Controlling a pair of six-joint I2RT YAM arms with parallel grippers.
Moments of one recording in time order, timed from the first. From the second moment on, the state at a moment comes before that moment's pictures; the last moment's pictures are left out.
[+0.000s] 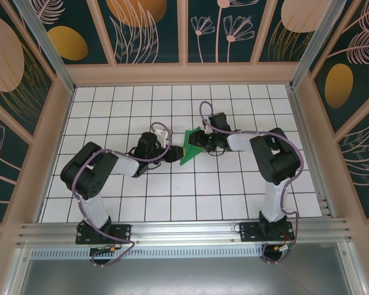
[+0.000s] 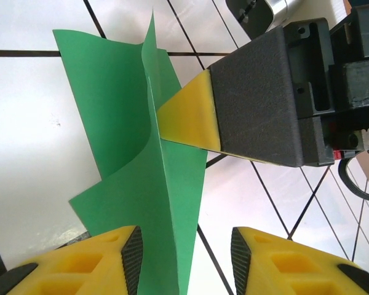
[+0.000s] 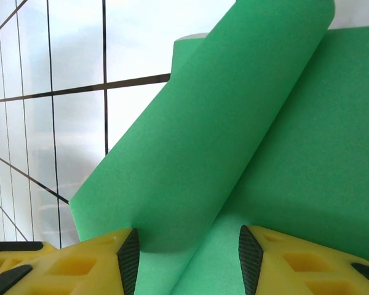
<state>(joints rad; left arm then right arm) -0.55 1.81 0.65 0.66 0.47 -0.59 0.47 1.94 1.04 0.04 -0.48 0.69</state>
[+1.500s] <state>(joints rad) -0.55 2.01 0.82 0.65 0.57 -0.65 0.46 1.87 0.98 0.06 -0.56 0.67</state>
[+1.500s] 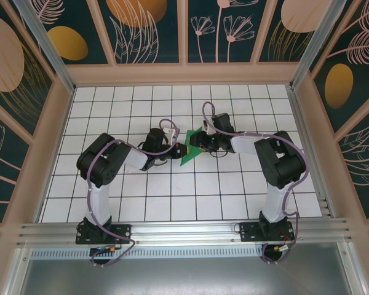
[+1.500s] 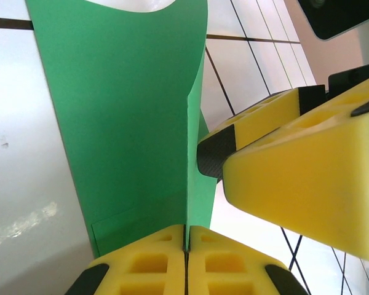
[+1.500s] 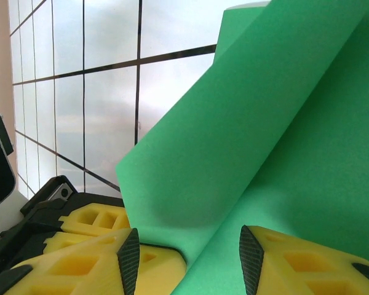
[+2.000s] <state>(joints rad) -0.55 2.04 0.83 0.67 0.62 -0.66 0.46 1.91 1.00 0.04 -0.56 0.69</state>
